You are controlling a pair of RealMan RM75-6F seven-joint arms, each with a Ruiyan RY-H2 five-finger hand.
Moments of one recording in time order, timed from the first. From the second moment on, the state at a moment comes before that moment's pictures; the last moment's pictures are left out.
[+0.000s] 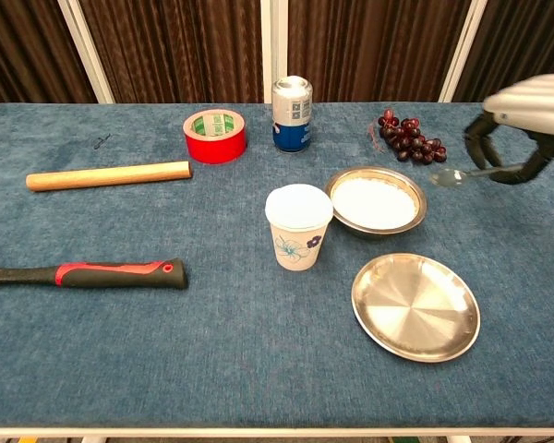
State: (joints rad) left arm -0.06 -1.20 -0.04 -1.52 1.45 1.49 0.10; right arm 0.73 -1.30 0.13 -1.36 -1.35 0.73 -0.26
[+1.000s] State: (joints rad) left arm -0.04 -1.23 -0.04 -1.44 1.45 1.50 0.03; right arm 1.22 -1.55 -0.06 -1.33 -0.66 0.70 -1.09
